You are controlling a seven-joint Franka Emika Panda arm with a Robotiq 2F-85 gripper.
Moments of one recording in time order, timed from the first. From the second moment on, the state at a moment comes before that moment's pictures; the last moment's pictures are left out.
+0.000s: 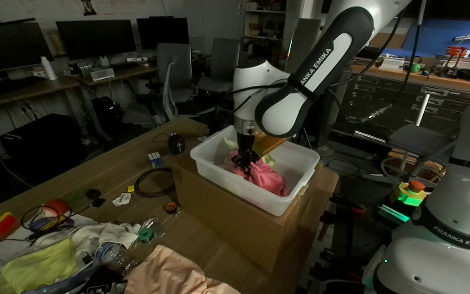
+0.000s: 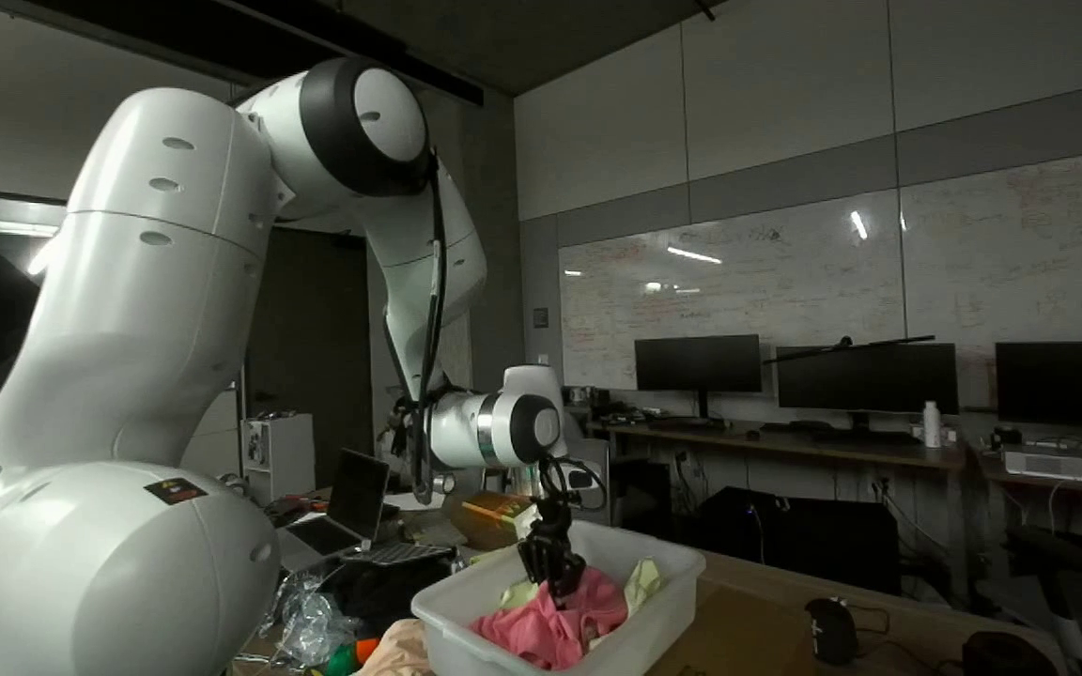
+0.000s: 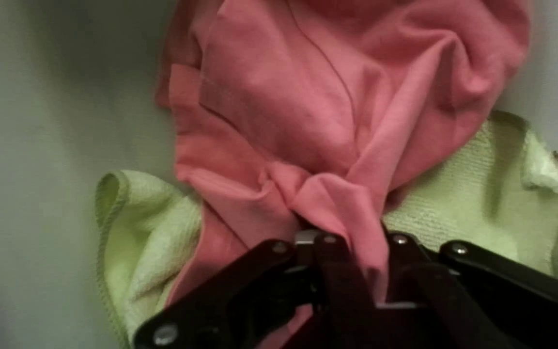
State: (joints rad) arm 0.10 0.23 -0.06 -2.38 -0.18 2.60 0.50
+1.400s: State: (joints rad) arm 0.03 -0.55 0.21 -2.45 -0.42 2.10 0.59
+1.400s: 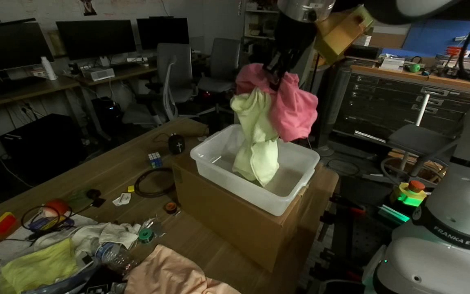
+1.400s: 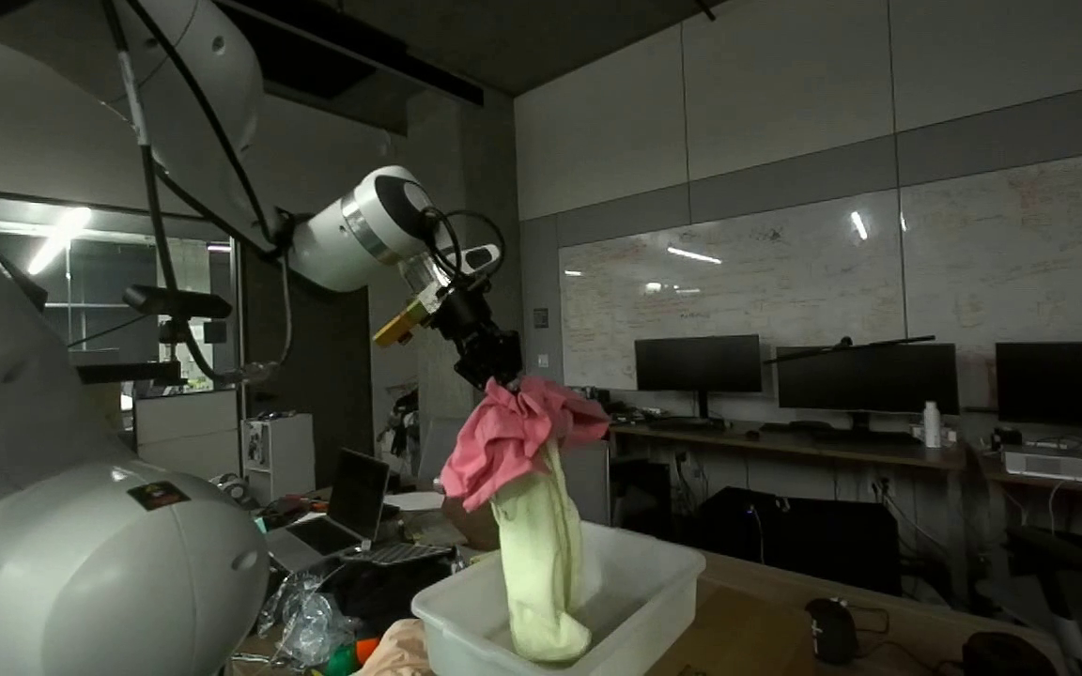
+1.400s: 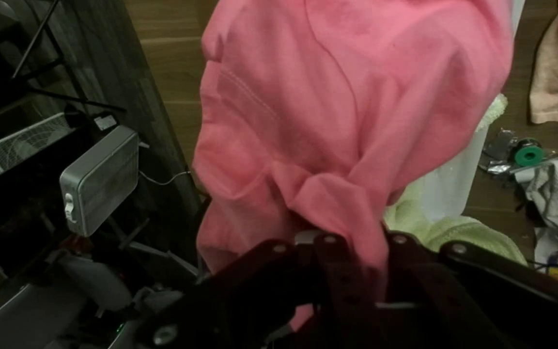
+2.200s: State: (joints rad) arm 0.03 -0.67 0.33 -2.29 -0.43 1.94 0.54
